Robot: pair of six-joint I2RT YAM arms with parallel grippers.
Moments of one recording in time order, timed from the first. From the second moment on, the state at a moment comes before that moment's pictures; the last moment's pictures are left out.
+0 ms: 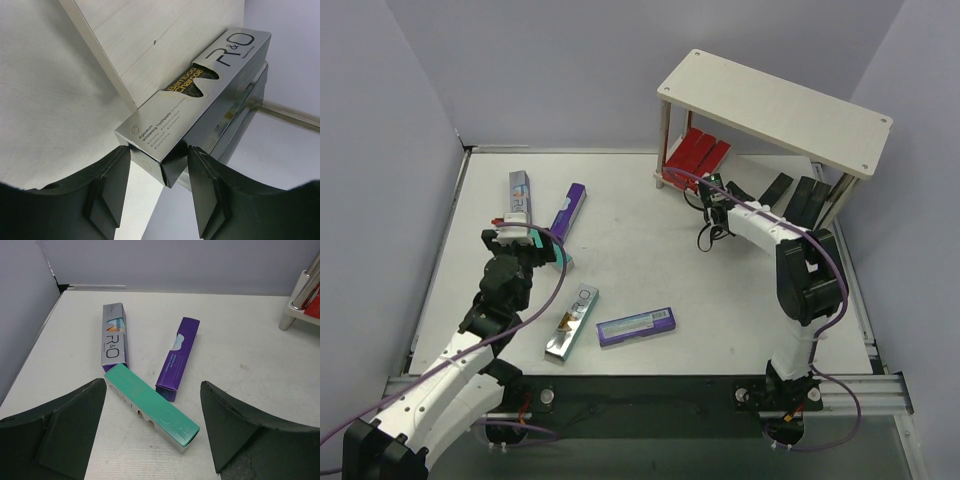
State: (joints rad) left arm -0.46 0.72 0.45 0.24 -0.50 -0.04; right arm 0.37 1.86 1.26 -0.41 0.76 -0.59
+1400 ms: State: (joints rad) left arm -0.46 0.74 0.45 0.24 -0.48 -0.04; right arm 0.28 1.85 1.22 -0.39 0.87 -0.63
